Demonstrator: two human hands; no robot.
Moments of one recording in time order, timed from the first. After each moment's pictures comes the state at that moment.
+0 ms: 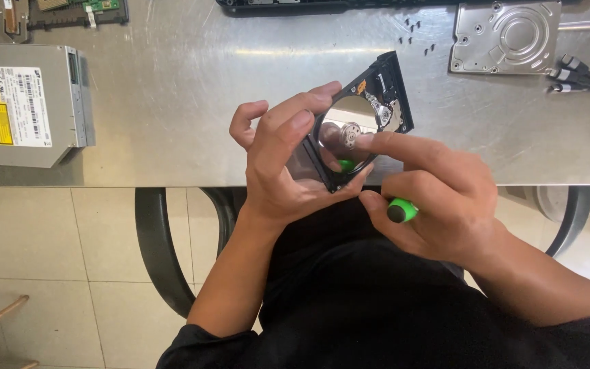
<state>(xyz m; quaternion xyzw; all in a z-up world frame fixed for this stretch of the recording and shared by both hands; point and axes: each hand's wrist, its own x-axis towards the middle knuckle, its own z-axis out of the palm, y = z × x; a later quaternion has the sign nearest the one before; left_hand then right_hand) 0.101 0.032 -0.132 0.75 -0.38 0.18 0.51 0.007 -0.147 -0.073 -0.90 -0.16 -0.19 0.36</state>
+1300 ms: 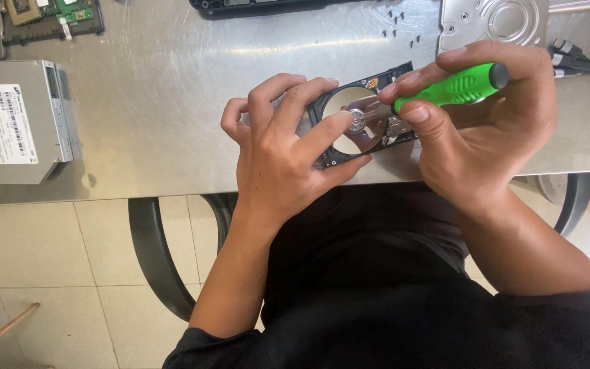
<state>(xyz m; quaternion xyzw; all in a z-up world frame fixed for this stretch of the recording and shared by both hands) 0.114 0.022 -0.103 0.85 -0.43 0.13 0.27 0.040 -0.156 -0.085 -0.76 0.01 -0.28 0.58</state>
